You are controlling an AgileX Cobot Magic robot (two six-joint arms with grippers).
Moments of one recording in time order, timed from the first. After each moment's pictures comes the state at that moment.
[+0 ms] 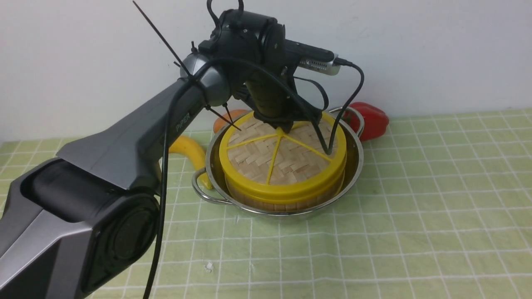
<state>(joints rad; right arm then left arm) 0.28 0.66 -1.05 0.00 1.24 0.23 -0.49 2.37 -2.30 0.06 1.14 -0.02</state>
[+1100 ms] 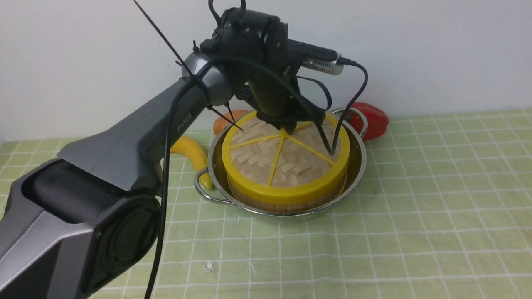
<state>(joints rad) 0.28 0.66 -1.05 0.00 1.24 0.23 -0.50 2.37 -2.31 0.06 1.15 -0.02</state>
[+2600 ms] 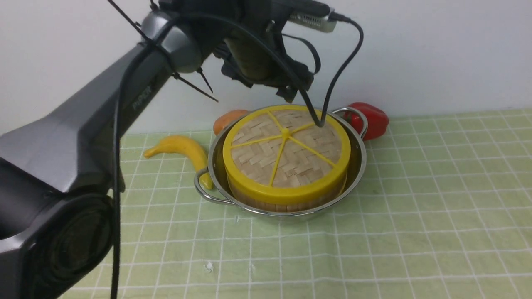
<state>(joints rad) 0.28 0.66 -1.05 0.00 1.24 0.23 -0.50 2.19 -2.30 0.15 1.21 0.00</state>
